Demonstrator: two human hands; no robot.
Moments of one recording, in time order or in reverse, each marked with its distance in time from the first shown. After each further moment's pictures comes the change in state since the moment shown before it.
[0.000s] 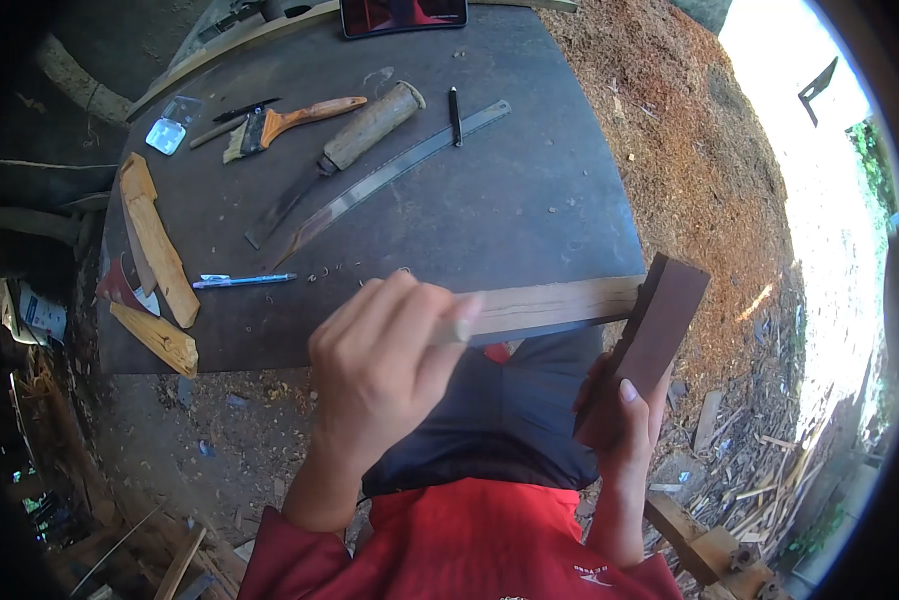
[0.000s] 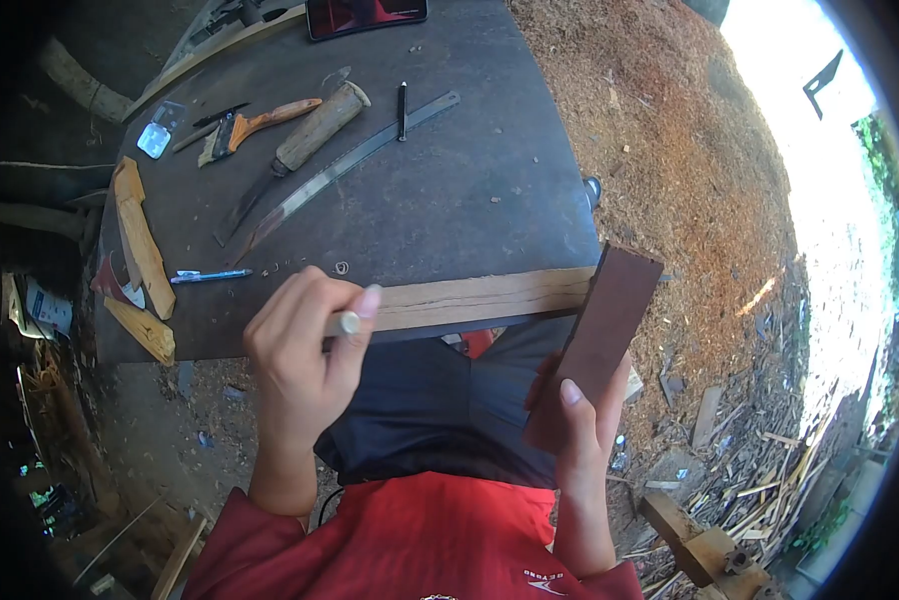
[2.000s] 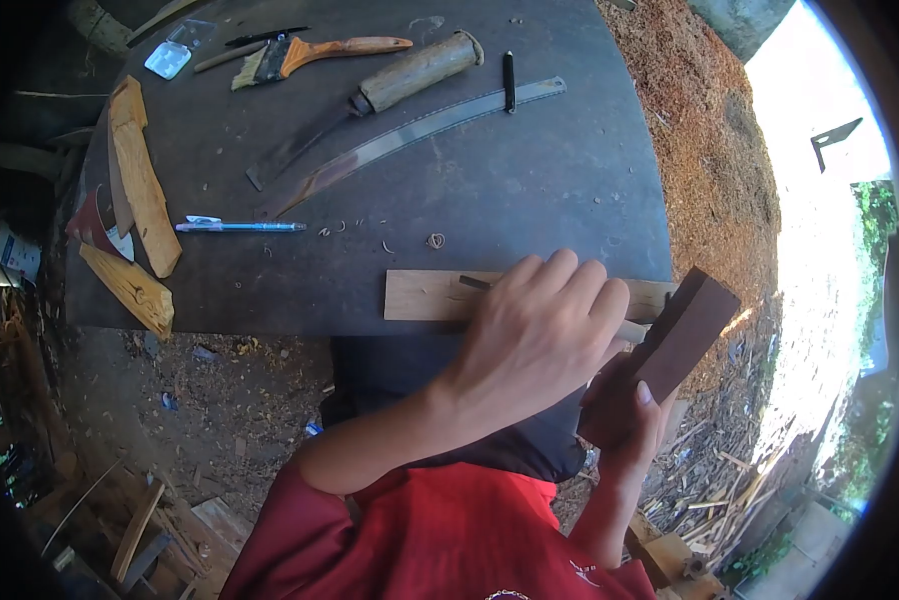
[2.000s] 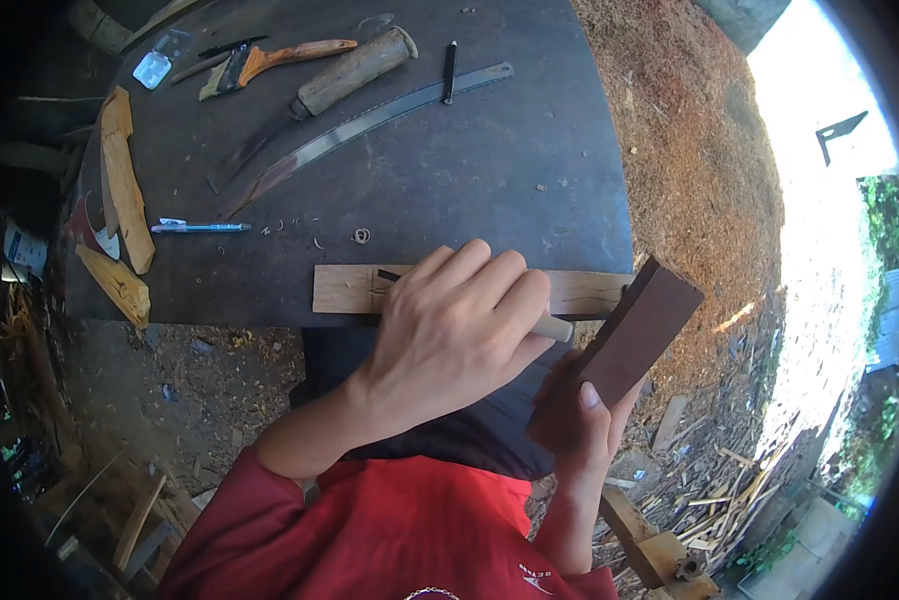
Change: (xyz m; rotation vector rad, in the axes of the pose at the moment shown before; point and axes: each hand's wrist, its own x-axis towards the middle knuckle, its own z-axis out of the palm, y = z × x) left_hand 0.009 0.027 0.068 -0.118 -0.081 0.101; right_hand 0.003 0.009 -0.004 -0.056 0.024 0.016
